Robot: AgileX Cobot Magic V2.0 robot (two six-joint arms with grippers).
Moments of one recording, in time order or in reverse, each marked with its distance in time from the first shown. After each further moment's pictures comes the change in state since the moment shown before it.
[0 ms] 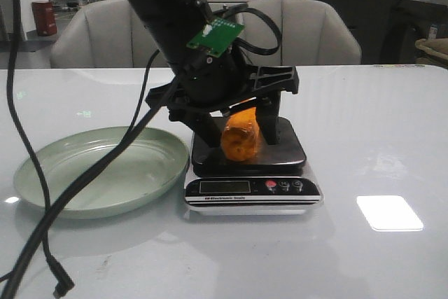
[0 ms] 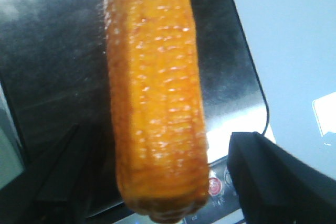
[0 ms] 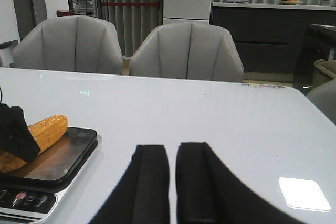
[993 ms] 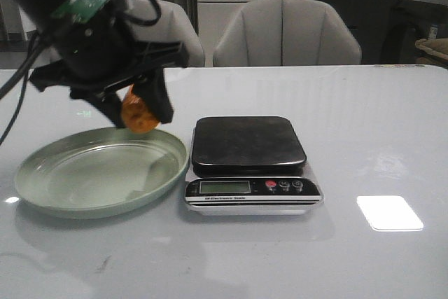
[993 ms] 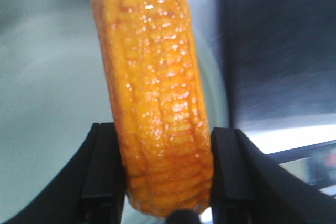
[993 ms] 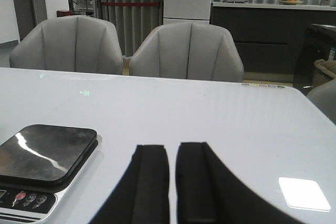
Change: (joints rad) left arm 0.169 -0.229 0.225 0.044 -0.003 -0.015; right arm 0.000 0.000 0.000 0.000 0.000 0.000
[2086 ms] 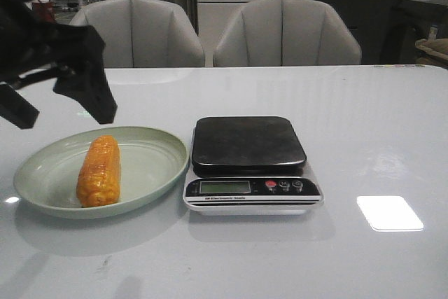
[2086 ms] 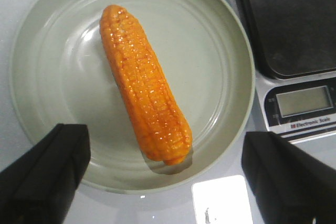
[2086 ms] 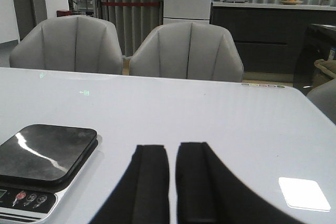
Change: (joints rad) left arm 0.061 -0.316 0.354 0.078 -0.075 0.012; right arm 0.000 0.000 0.000 0.000 0.002 0.000
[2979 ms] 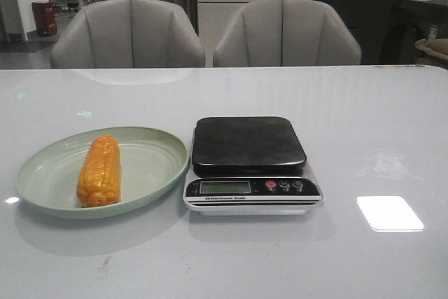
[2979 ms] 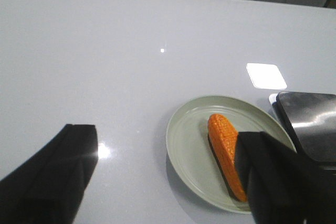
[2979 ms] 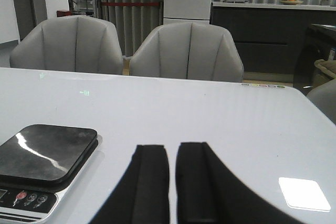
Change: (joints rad) left arm 0.321 -0.834 0.324 0.053 -0.026 0.117; right arm 0.000 0.000 0.000 0.000 0.000 0.000
